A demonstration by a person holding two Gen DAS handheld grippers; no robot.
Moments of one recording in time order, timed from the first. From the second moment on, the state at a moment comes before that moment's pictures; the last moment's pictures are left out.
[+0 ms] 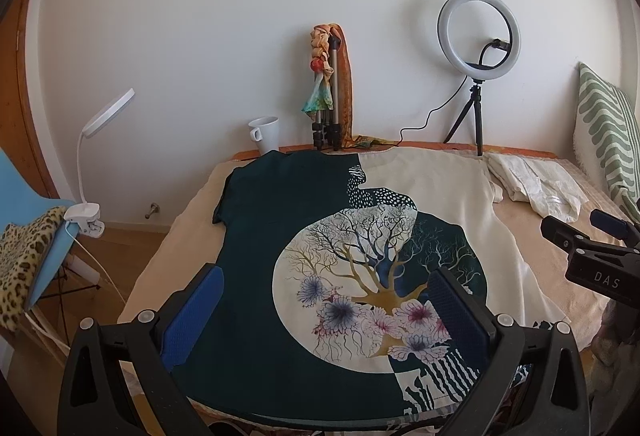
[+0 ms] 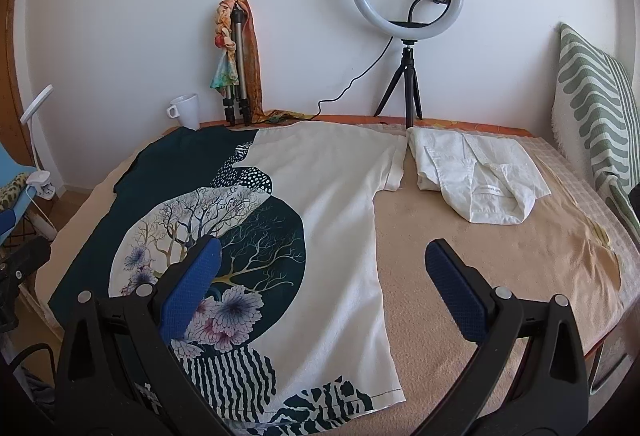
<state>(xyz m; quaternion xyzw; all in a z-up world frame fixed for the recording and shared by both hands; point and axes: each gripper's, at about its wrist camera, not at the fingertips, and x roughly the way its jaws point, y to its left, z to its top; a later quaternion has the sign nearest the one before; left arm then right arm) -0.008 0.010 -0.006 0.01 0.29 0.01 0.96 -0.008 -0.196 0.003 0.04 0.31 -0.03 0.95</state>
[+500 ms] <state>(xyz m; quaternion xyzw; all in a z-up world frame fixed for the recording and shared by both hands) -0.015 0.010 -0.005 0.01 0.29 0.00 0.96 -0.019 -0.193 0.010 0.03 0.30 -0.04 0.95</state>
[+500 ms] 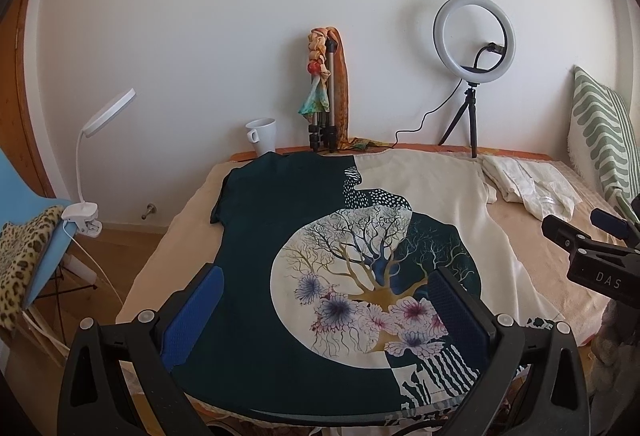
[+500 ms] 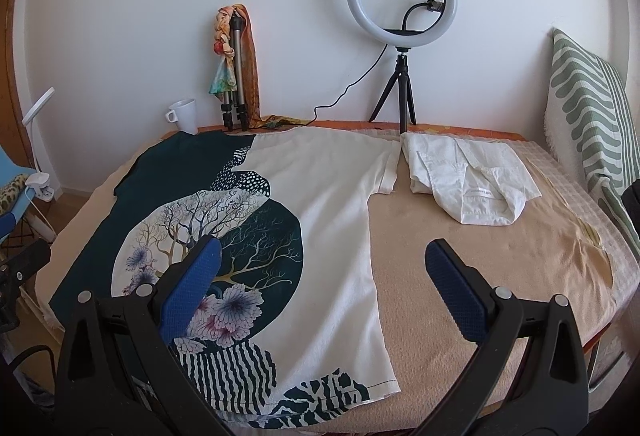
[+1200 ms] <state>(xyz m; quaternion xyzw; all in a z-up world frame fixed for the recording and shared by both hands) -0.015 0.018 -0.009 0.01 0.29 0.01 0.96 -0.021 -0.178 0.015 0.02 0.29 -0.03 0.96</state>
